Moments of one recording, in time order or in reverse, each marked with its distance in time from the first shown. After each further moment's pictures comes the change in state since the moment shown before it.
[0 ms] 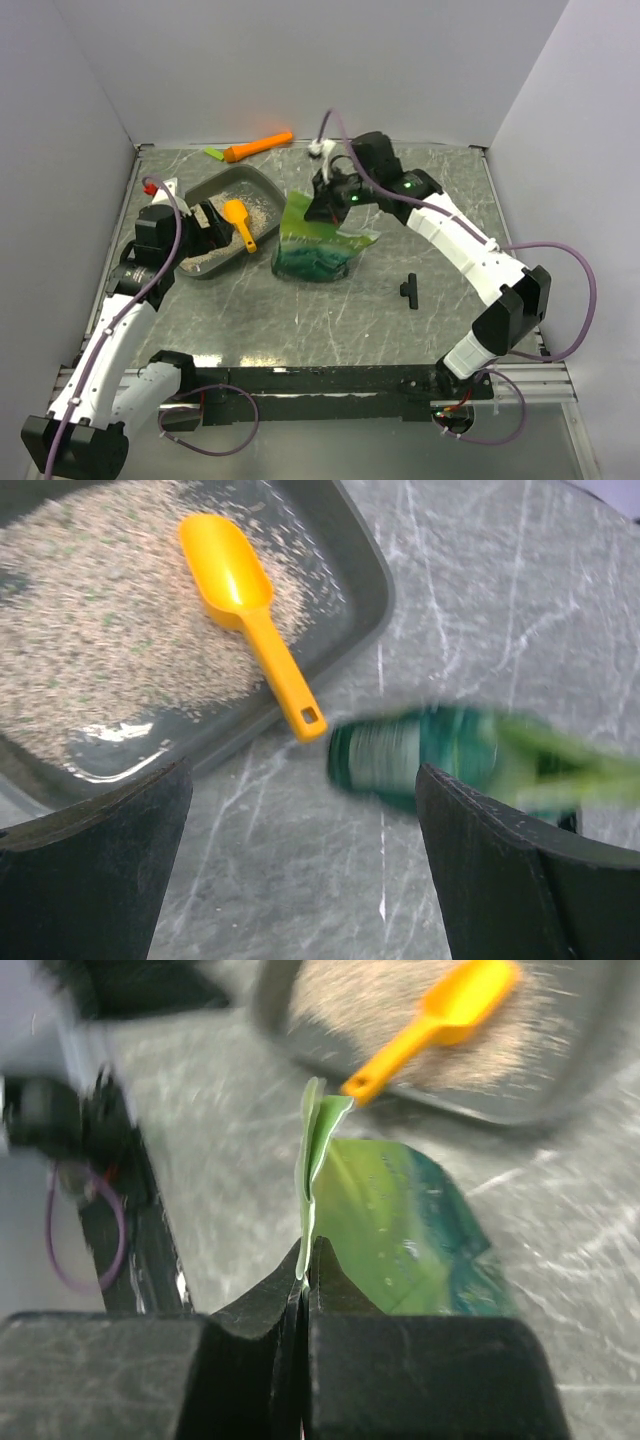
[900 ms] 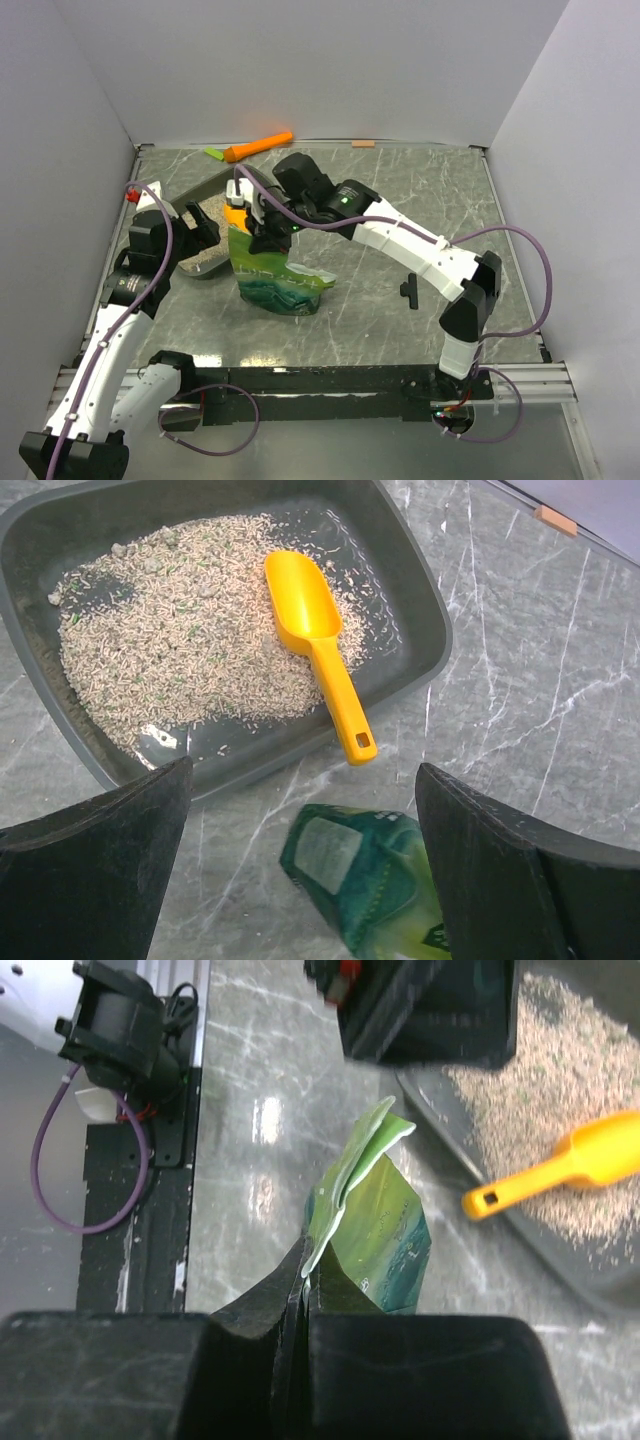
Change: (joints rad) left arm 0.006 -0.064 0.001 -0.046 -0.184 -0.033; right arm 0.341 0.197 0.261 -0.117 0.051 -0.275
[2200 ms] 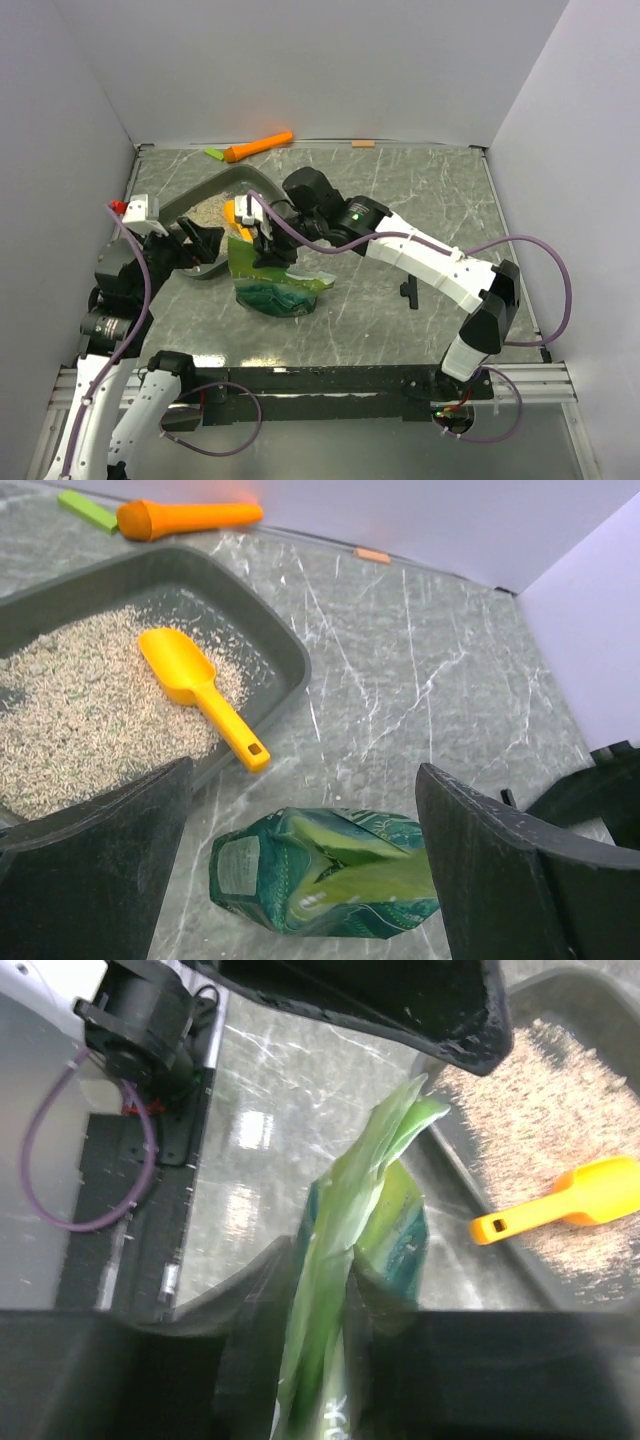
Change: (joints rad) left arm 0.013 -0.240 0.000 0.044 0.268 0.087; right arm 0.031 -0.104 -0.185 0.135 -0.023 -0.060
